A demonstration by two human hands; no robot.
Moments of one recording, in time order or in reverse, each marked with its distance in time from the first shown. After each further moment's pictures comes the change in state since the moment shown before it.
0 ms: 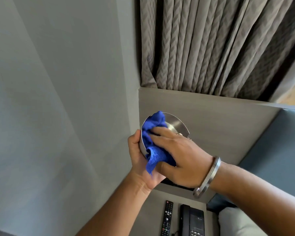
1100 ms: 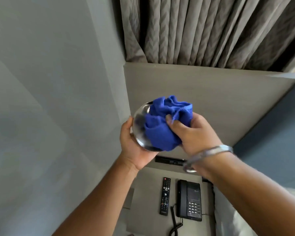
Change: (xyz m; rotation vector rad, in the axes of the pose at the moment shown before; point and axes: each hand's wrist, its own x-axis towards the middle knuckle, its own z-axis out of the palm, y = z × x) left_hand 0.047 -0.001 -0.063 0.021 0.085 -0.105; right_hand 0.016 0.052 0.035 1.019 0.590 0.720
